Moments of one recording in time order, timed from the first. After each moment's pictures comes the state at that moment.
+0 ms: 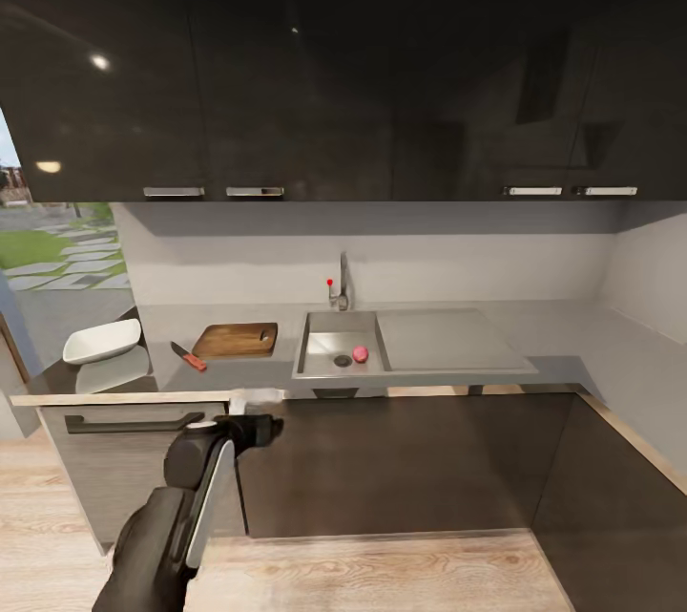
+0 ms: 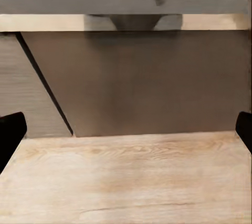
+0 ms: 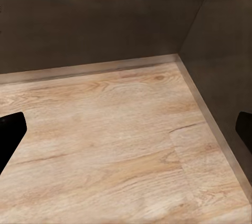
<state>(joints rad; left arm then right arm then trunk) -0.37 -0.14 -0.06 -1.55 0.00 0.99 0.10 -0.10 0.03 -0.08 -0.14 0.07 -0.75 -0.28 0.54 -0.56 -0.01</state>
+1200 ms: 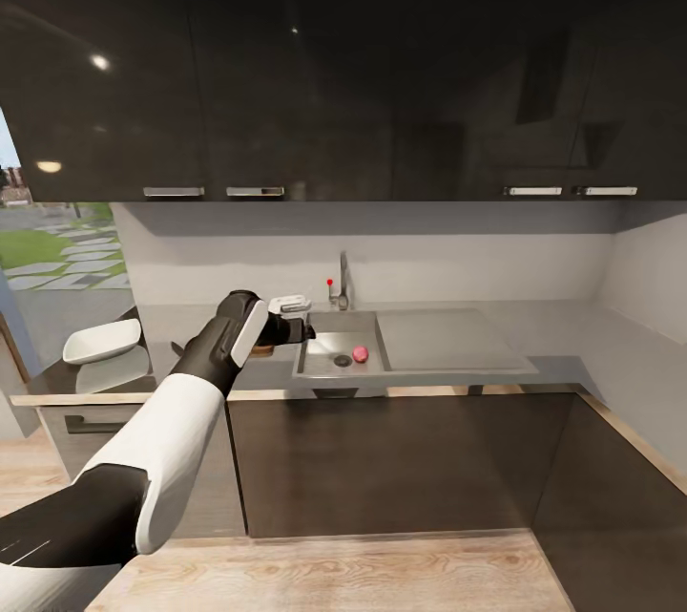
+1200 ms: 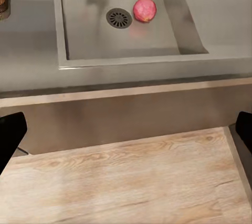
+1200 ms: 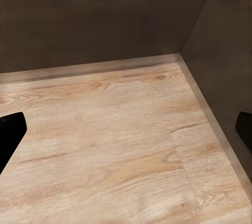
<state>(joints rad) -1.08 -0.13 -0.07 -0.75 0.26 1.01 0.09 -0.10 0.03 -0.07 -0.14 0.07 -0.75 -0.27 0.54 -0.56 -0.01</state>
